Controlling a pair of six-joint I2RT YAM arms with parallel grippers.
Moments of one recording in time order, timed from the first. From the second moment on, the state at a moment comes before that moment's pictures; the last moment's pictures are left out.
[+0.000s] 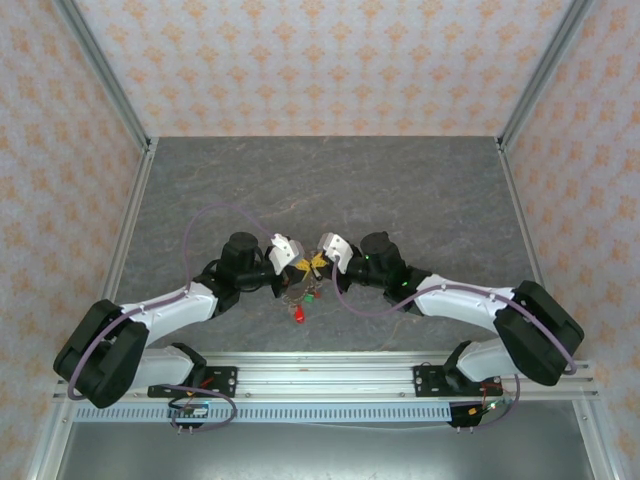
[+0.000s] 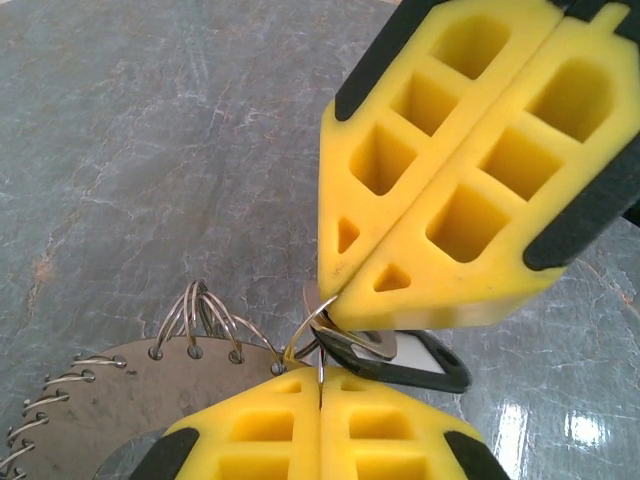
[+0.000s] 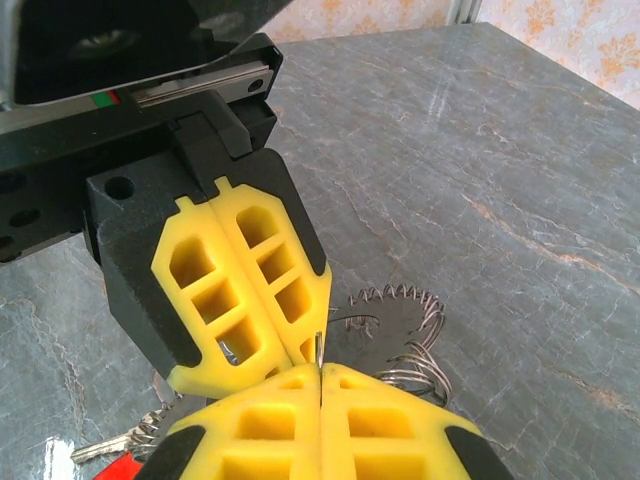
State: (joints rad) left arm -0.50 1.25 0.45 0.32 0.56 0.19; right arm 0.80 1.35 0.59 0.38 -0.32 -0.22
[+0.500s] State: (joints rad) left arm -0.50 1.22 0.45 0.32 0.50 0.19; right arm 0.80 1.17 0.57 0.23 -0.28 -0.25
